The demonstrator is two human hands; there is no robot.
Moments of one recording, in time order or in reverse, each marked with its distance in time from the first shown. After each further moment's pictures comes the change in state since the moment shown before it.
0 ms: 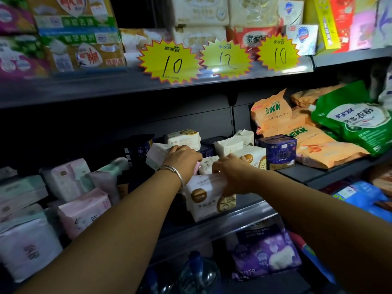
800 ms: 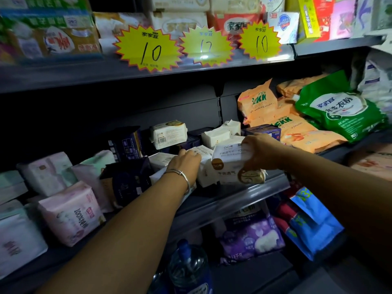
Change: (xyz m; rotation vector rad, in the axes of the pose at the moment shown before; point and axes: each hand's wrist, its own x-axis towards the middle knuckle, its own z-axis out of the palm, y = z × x) left_hand 0.006 0.041 0.027 -0.089 -0.189 -0.058; right_hand -0.045 0.070 -0.014 0.242 0.113 0.304
